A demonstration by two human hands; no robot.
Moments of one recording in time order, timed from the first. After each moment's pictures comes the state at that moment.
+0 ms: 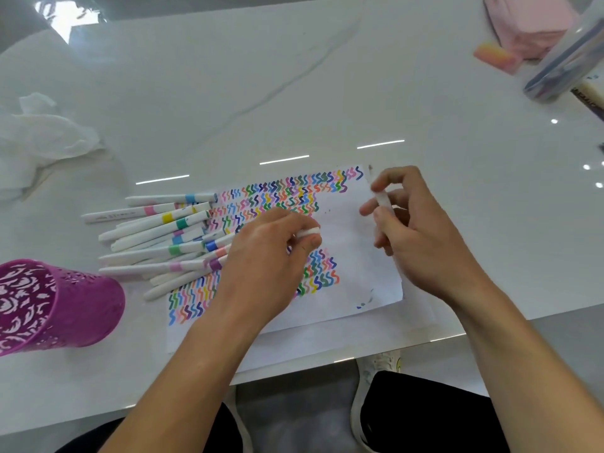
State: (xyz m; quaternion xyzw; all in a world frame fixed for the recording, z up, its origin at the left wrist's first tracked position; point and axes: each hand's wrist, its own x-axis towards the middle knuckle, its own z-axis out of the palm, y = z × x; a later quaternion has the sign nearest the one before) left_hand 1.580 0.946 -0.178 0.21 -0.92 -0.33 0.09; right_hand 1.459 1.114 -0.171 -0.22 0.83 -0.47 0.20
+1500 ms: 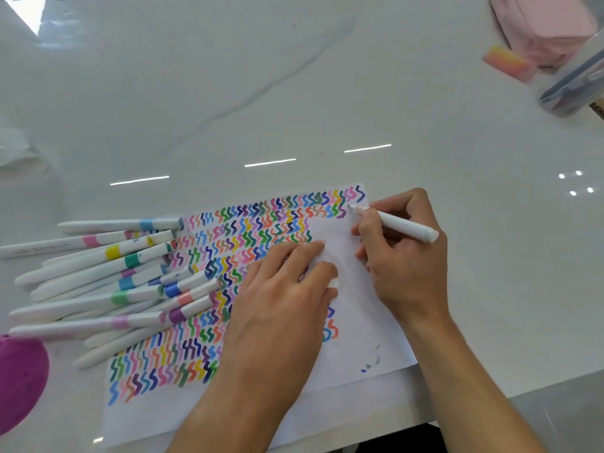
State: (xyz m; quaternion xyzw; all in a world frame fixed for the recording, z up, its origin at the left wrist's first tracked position) left_hand 1.561 0.963 -0.206 0.12 -0.97 -0.22 0.05; right_hand 1.442 1.074 -0.232 -0.14 0.82 -0.55 0.01
